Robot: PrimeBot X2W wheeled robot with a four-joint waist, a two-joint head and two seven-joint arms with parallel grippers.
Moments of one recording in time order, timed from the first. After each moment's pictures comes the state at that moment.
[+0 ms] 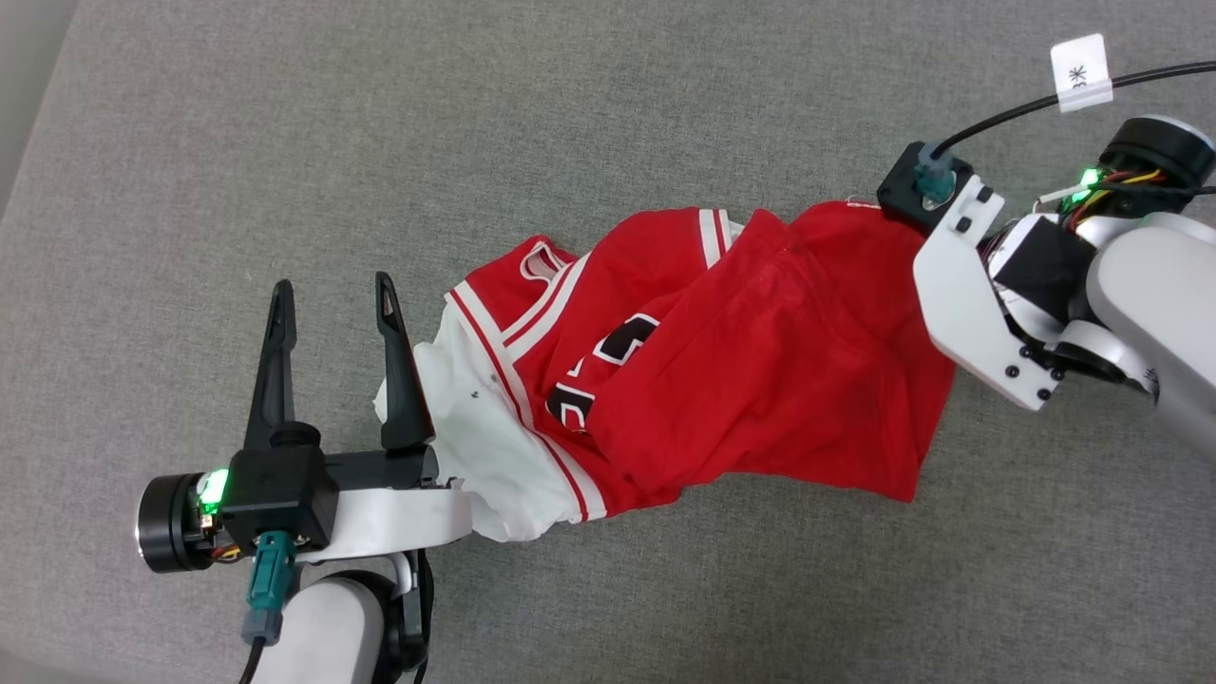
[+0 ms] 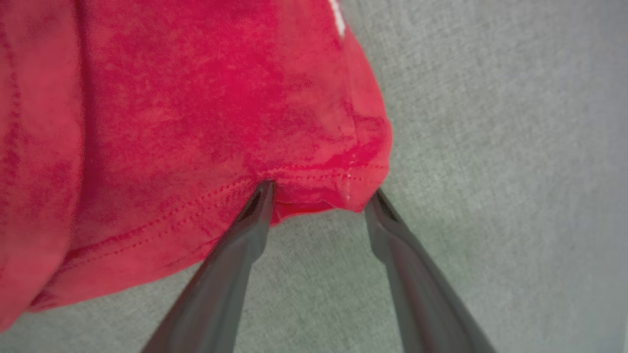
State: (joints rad) left arm -0.19 0.16 -0.25 -0.10 -0.16 0.37 -0.26; right arm -1.19 -0.68 1.26 0.29 0.73 0.13 0.85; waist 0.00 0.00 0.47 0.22
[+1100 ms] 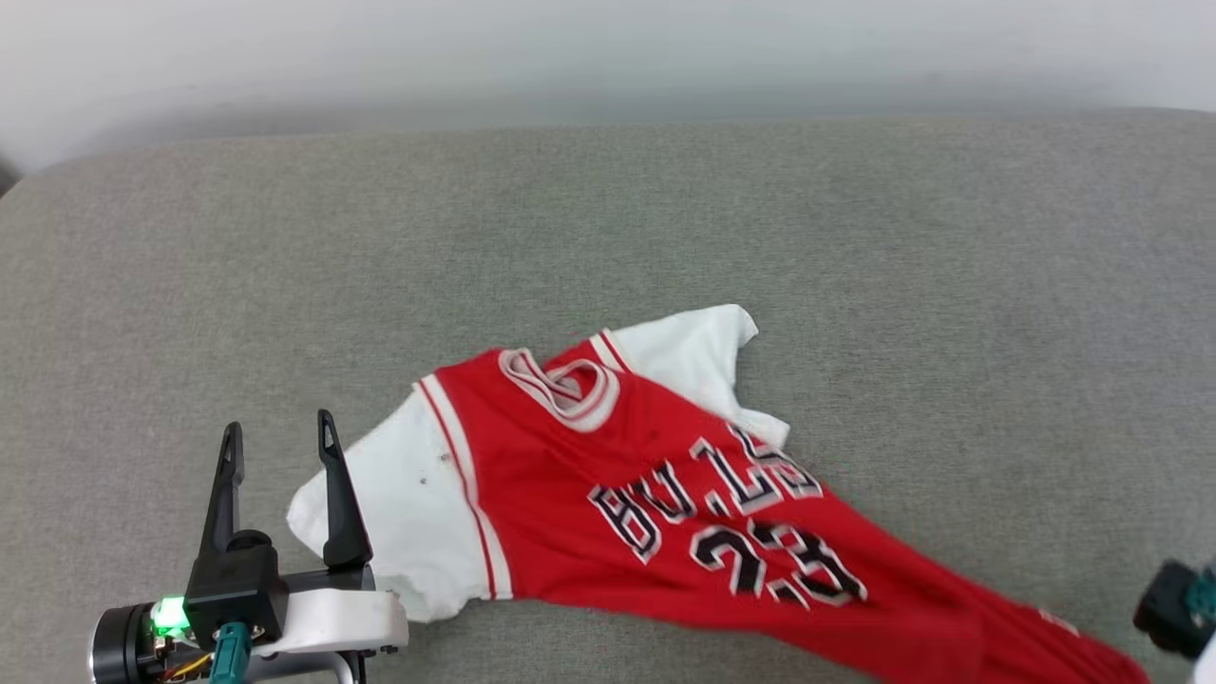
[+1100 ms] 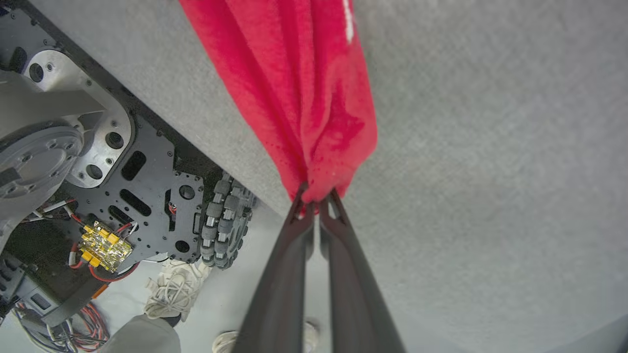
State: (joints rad) left arm 0.02 0.10 -0.06 -0.05 -0.06 0.25 -0.26; right arm -0.56 -1.26 1.24 -0.08 0.94 0.13 0.50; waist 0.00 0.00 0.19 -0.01
